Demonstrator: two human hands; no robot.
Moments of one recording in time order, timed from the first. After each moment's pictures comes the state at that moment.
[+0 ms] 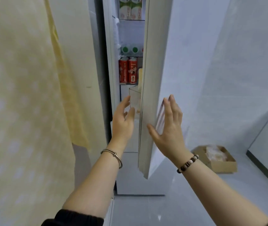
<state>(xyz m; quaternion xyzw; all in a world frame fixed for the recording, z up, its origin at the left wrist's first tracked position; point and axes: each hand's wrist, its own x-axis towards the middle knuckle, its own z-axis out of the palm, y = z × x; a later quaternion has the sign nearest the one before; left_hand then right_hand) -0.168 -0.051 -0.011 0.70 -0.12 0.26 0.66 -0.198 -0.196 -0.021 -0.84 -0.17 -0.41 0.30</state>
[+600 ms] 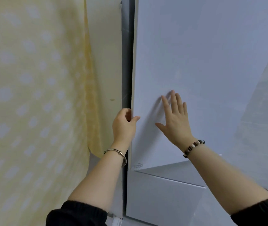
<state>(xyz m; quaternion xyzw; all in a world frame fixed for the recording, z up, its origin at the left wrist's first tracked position) -0.086 -0.011 -0.004 0.76 0.07 0.36 0.53 -0.053 -0.182 0.014 -0.90 -0.23 -0.35 0.09</state>
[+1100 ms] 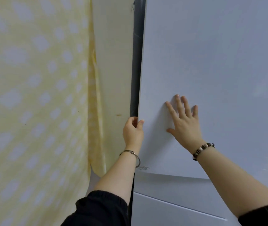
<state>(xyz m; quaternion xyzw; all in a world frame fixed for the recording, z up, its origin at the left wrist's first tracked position) 0.045 0.023 -0.014 0.71 0.13 0.35 0.60 0.065 -0.150 0.023 -0.89 -0.22 -0.40 -0.04</state>
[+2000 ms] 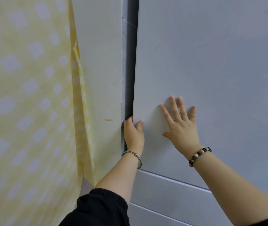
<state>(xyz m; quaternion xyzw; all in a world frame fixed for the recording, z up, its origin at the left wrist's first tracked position) 0.136 0.008 -0.035 0.73 0.15 0.38 0.55 0.142 -0.148 0.008 -0.86 -0.24 -0.44 -0.09</state>
